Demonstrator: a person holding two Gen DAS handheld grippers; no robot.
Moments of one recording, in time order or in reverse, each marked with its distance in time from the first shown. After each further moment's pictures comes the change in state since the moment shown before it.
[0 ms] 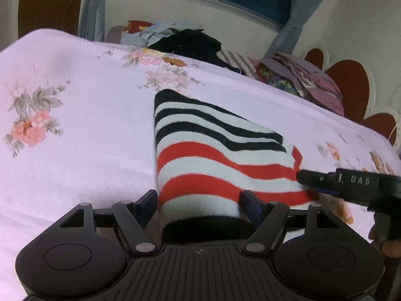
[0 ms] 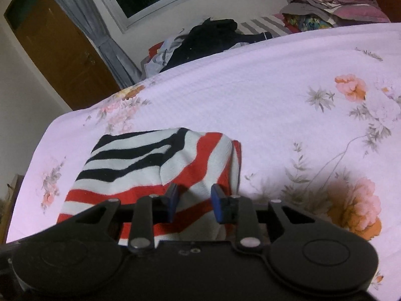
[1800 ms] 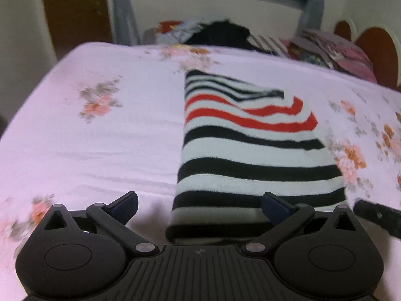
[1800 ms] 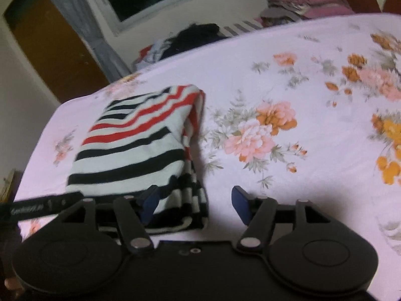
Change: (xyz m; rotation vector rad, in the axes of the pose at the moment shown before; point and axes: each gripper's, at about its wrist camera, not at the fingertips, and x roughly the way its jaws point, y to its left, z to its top) left arm -0.107 -0.049 -0.063 0.076 0.033 0.285; right arm -0.130 -0.006 -0.103 -0.028 -0.021 -0.038
